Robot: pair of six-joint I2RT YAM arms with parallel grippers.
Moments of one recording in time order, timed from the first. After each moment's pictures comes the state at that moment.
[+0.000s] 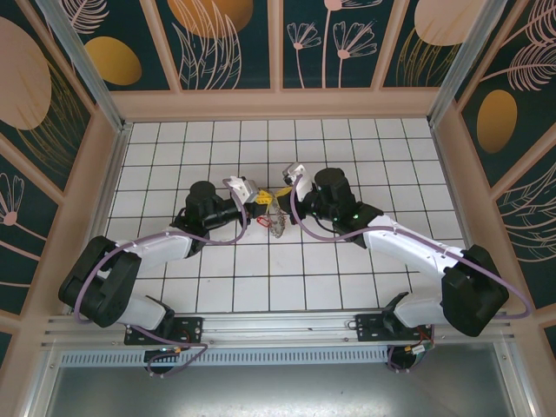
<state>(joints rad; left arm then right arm) -0.51 1.45 0.58 0.68 0.65 0.11 0.74 1.32 0.86 0.05 -0.28 0.05</state>
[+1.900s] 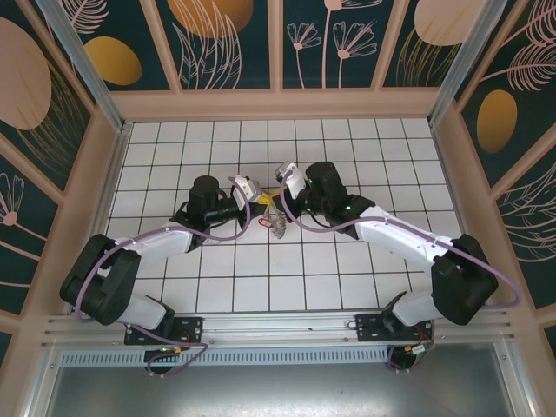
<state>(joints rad) -0.50 1.46 0.64 0.51 0.67 0.20 0.74 1.41 0.95 -0.04 -0.30 0.00</state>
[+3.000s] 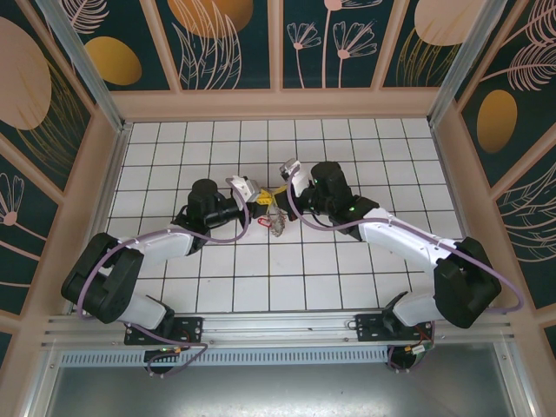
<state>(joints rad) -0.51 1.47 0.61 0.64 0.65 0.15 0.72 1.38 0.92 0.01 -0.34 0.07</state>
